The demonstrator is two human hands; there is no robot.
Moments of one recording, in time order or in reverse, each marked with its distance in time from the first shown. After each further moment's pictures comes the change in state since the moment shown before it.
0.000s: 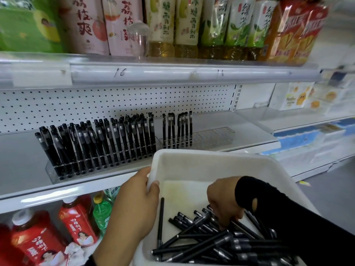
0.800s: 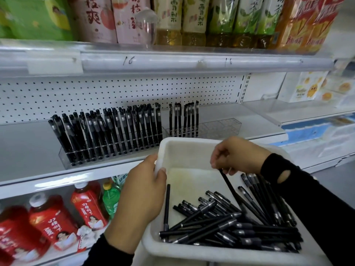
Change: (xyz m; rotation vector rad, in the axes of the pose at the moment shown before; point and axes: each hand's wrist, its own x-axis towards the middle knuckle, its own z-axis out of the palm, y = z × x) left_hand -0.006 0.002 -0.003 0.040 0.025 0.040; right_hand -0.007 0.034 -0.008 0.822 0.610 -0.078
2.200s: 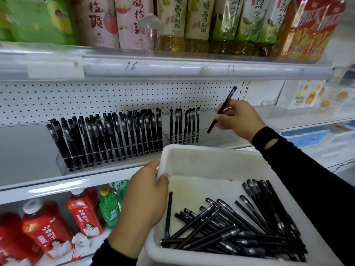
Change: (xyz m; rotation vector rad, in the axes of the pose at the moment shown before) left_hand 0.013 -0.004 0.007 -0.095 -0.006 -0.032; right_hand 0.072 -0.004 -0.052 0.428 0.450 -0.153
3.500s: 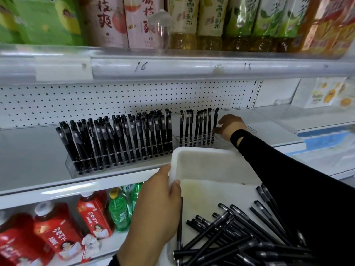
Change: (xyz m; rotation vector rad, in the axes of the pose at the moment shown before) left_hand -0.003 0.001 -0.001 0.019 -0.036 0.005; right_hand 0.074 0.052 0.060 -0.758 -0.040 0.207
